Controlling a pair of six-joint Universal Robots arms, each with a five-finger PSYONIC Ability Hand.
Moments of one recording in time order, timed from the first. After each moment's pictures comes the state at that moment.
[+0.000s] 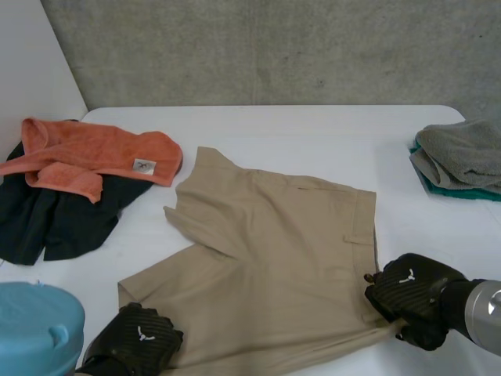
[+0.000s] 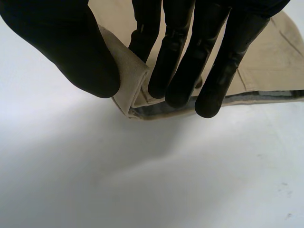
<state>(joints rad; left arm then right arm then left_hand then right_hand) 3.96 -1.63 -1.98 2.84 -1.79 3.59 1.72 -1.53 1.88 0.56 1.18 2.16 1.13 1.19 1.19 1.20 0.98 0.95 1.17 1.18 1.19 0.97</state>
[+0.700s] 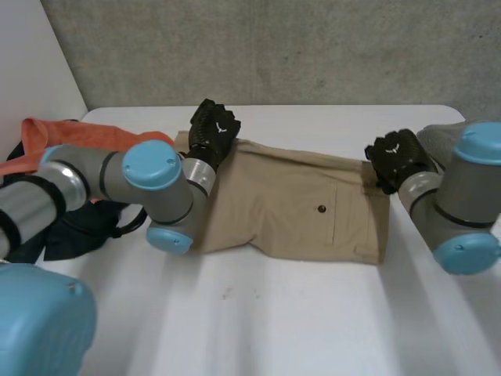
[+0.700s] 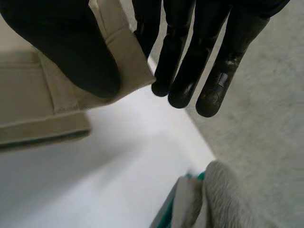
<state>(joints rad) 4.16 -2.55 -0.87 3.58 -1.56 4.05 1.85 -0.96 1.36 -0.22 1.48 2.45 1.13 1.19 1.19 1.20 0.99 0.94 1.12 1.13 1.14 0.95</state>
